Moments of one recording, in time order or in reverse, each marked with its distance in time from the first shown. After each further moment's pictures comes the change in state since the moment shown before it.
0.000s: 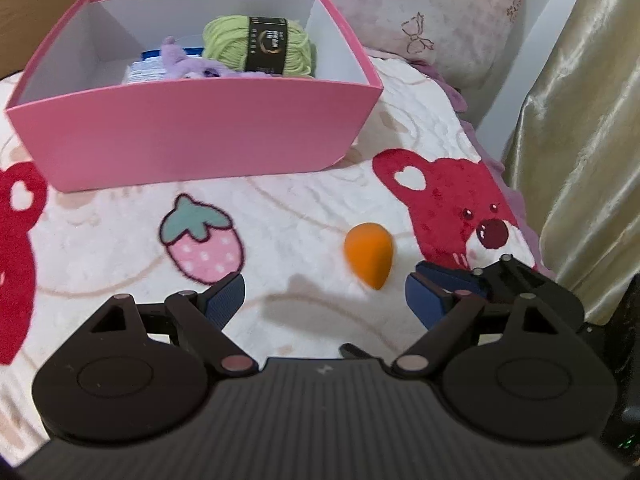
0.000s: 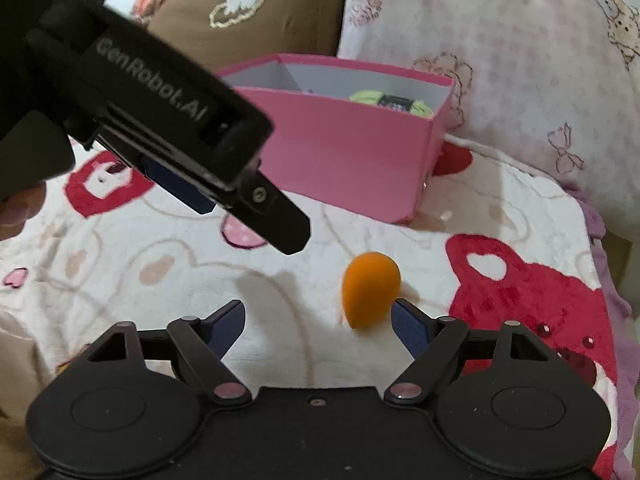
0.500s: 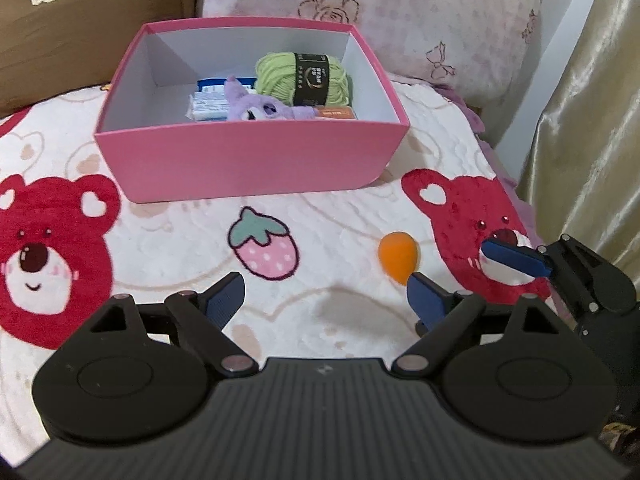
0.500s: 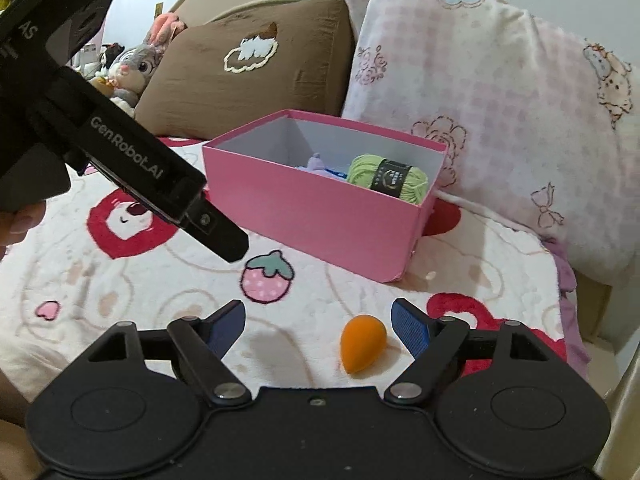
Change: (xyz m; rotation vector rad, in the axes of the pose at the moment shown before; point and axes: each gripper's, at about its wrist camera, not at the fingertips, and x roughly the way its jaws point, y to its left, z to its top) left arm -0.062 0.012 0.002 -0.011 -0.025 0.092; right arm -0.057 0.008 0.035 -0.044 -0.095 -0.008
